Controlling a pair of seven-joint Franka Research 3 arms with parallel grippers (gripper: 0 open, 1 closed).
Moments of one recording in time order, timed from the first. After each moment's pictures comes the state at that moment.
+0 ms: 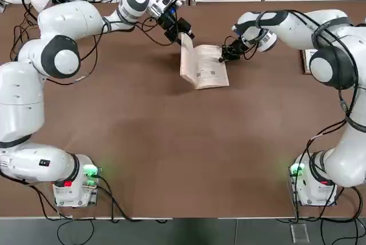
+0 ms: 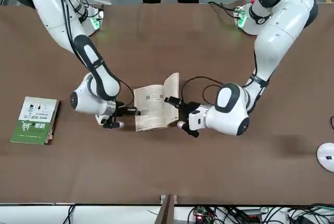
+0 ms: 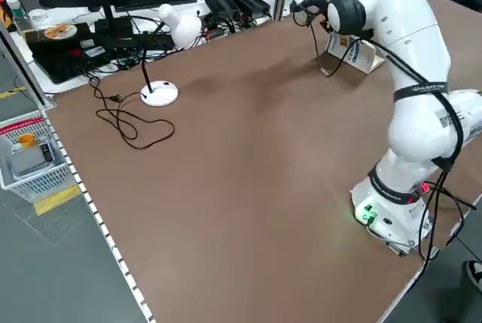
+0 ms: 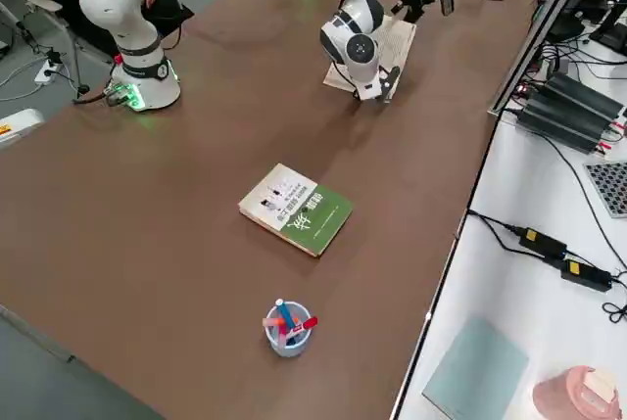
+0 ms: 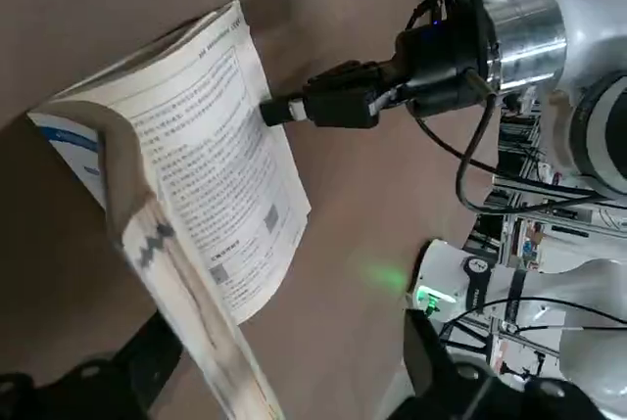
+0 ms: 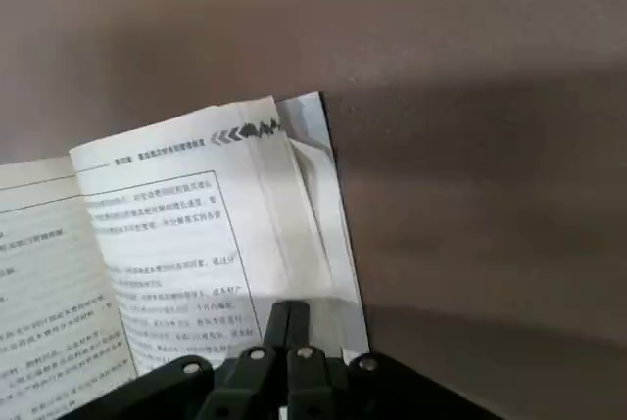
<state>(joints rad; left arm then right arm) -0.17 0.94 -0.48 -1.21 -0.64 1.94 0.20 0.41 0.68 0.01 -1.82 1.04 2.42 -0.35</state>
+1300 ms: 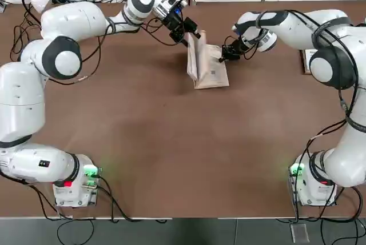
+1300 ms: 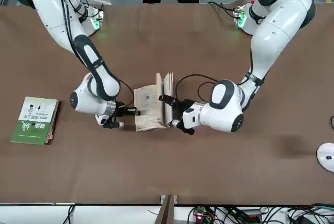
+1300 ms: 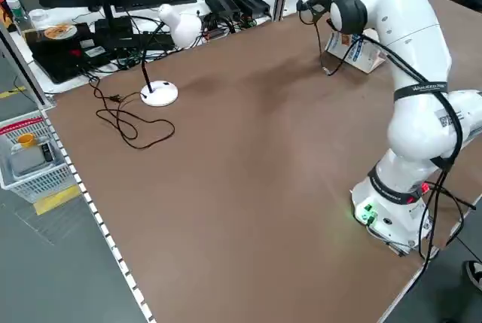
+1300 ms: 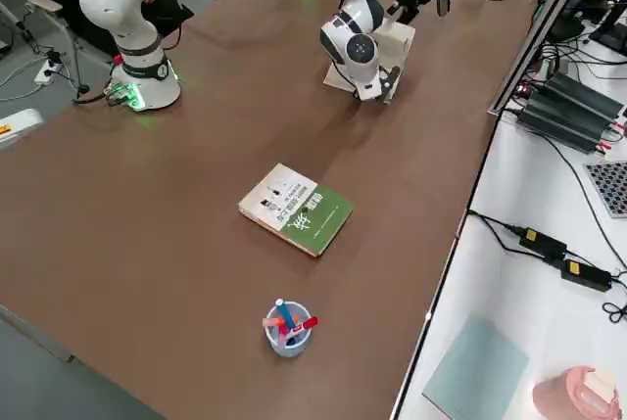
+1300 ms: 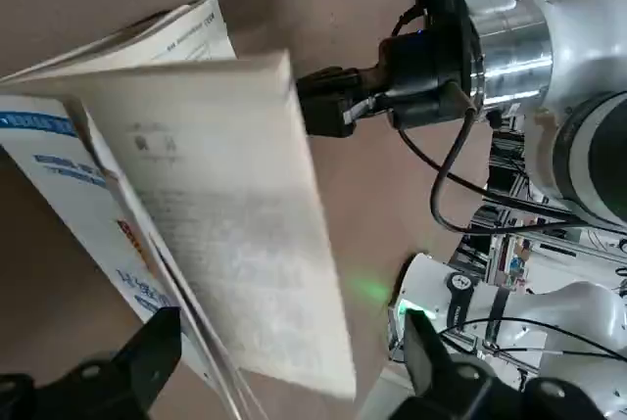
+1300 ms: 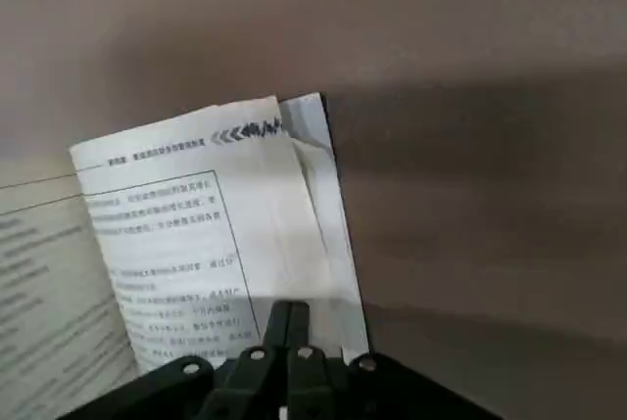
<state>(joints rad) -0.20 0.94 -0.50 -1.21 -0.64 1.99 0.12 0.41 0.68 0.01 -1.82 1.04 2.42 -0.35</state>
